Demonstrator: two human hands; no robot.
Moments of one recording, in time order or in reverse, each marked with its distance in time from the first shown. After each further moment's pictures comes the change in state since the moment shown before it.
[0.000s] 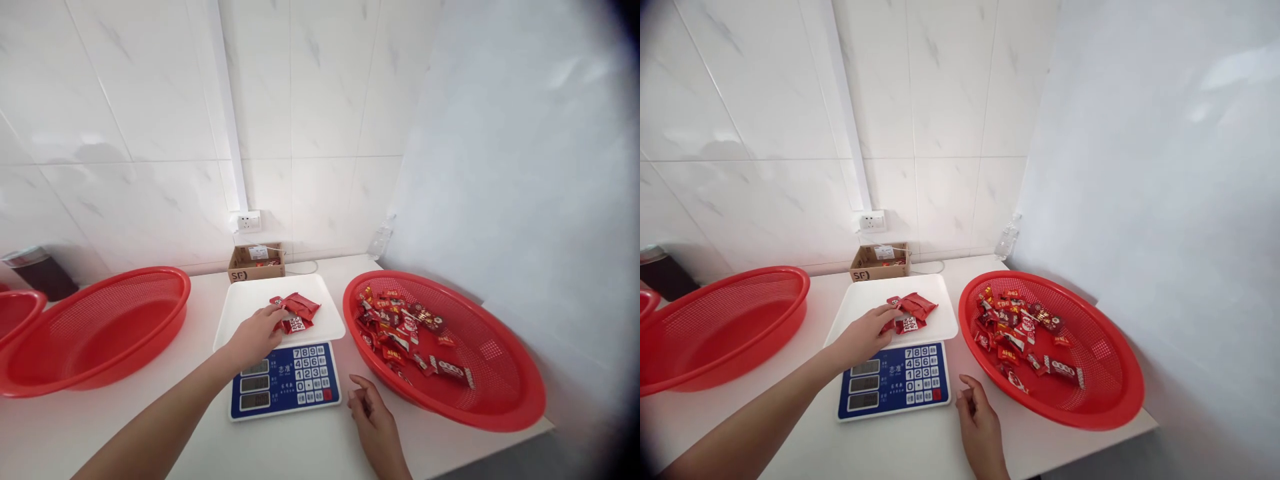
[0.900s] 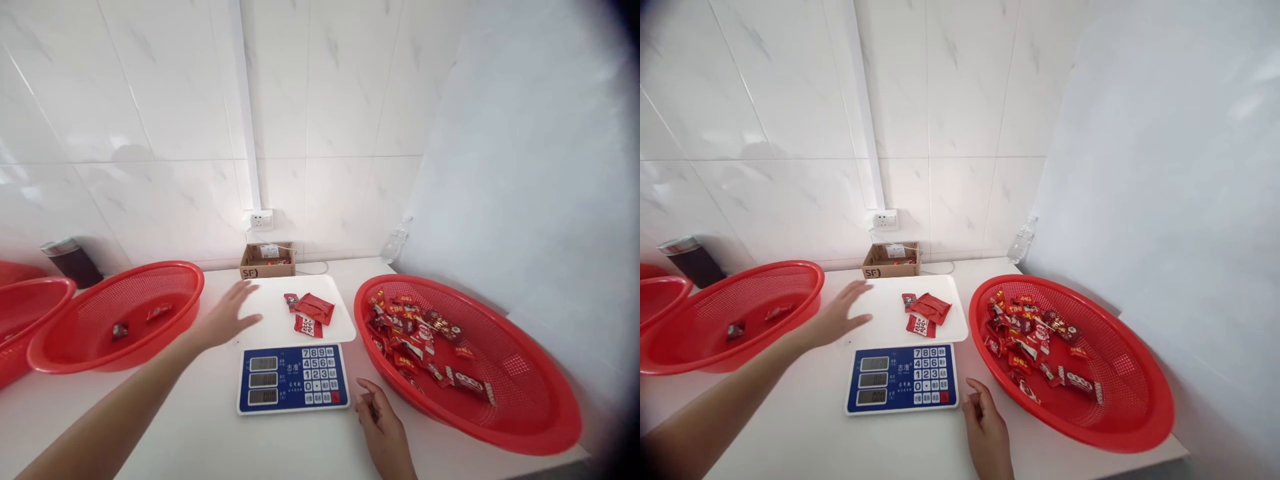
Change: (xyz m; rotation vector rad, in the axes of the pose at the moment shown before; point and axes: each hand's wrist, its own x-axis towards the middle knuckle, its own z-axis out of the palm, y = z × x) left_hand -0.020 -0.065 -0.044 0.088 0.142 -0.076; right_hand 0.001 -0.005 -0.002 -0.036 -0.018 0.043
